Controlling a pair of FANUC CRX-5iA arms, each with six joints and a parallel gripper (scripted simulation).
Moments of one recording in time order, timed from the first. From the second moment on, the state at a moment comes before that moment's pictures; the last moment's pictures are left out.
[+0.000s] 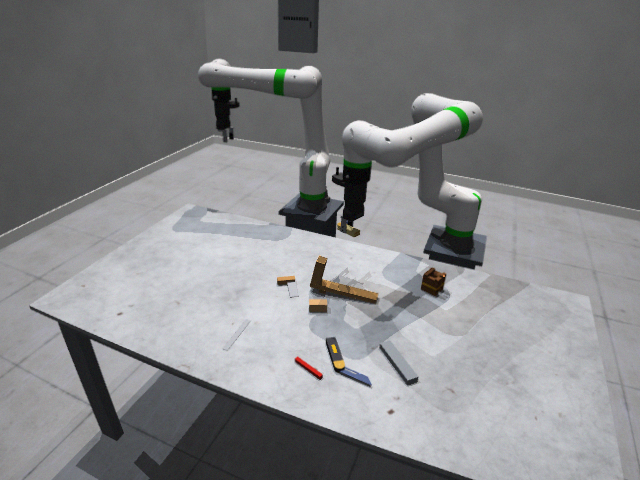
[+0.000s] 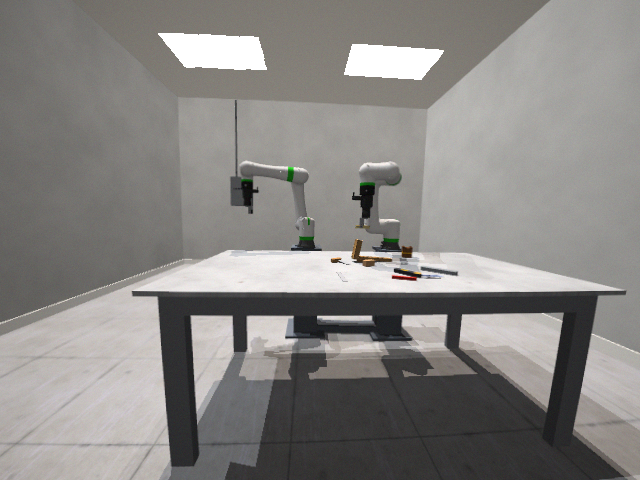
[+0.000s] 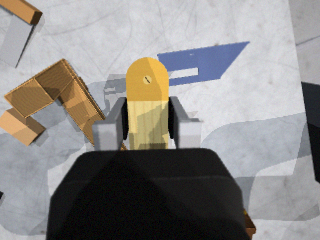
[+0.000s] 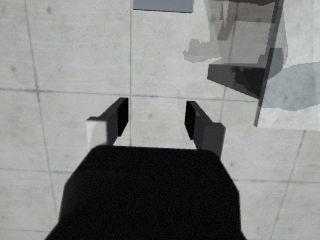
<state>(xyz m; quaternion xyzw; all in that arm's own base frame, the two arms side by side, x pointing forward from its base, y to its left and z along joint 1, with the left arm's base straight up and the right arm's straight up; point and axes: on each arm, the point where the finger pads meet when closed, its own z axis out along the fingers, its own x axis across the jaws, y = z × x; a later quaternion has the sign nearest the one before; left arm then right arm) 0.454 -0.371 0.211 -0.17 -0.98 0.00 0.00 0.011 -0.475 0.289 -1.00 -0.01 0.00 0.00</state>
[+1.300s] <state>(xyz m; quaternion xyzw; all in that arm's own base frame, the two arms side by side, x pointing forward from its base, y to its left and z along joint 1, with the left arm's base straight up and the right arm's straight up) 0.454 -0.371 0.211 -0.07 -1.00 0.00 0.00 0.011 -0.475 0.289 -1.00 -0.01 0.00 0.00</state>
